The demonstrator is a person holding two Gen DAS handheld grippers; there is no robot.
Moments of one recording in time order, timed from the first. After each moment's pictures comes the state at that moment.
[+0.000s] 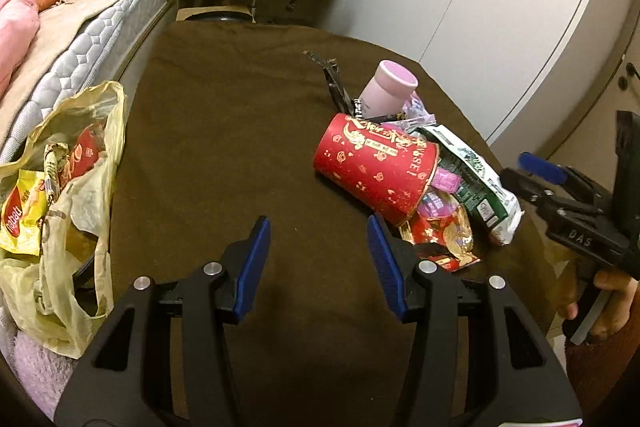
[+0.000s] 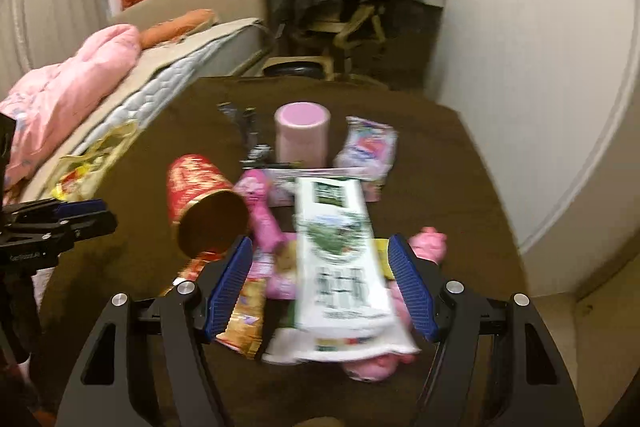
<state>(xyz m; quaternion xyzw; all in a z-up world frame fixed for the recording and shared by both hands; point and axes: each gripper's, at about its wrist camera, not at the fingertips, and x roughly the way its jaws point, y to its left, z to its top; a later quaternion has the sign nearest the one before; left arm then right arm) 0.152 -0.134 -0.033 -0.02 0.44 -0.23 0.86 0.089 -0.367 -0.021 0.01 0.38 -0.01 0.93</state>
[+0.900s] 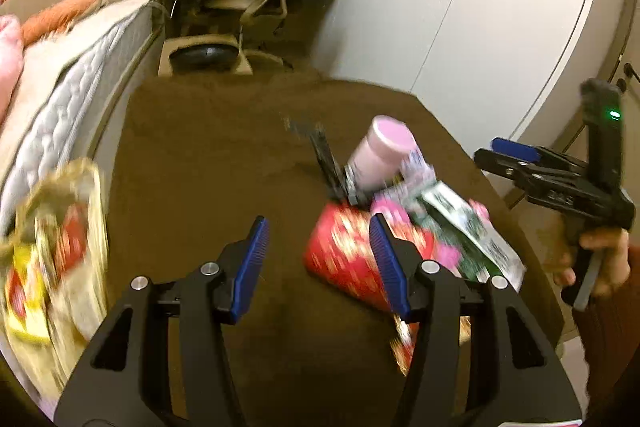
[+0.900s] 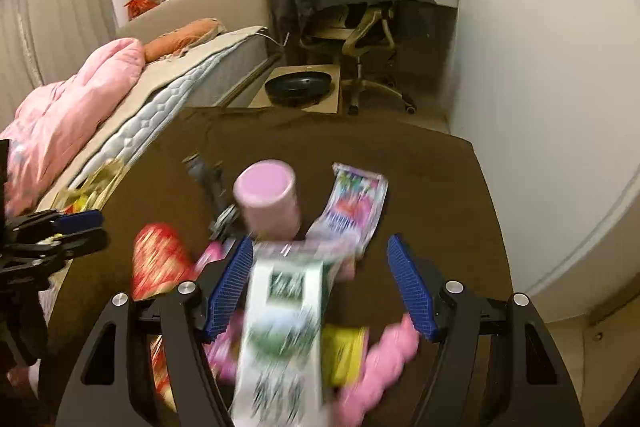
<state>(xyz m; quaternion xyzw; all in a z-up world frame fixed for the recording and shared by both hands) 0.215 -0.159 -0.001 0.00 0.40 -0.25 0.88 0.194 -0.412 -0.010 0.04 0.39 0.04 0.92</state>
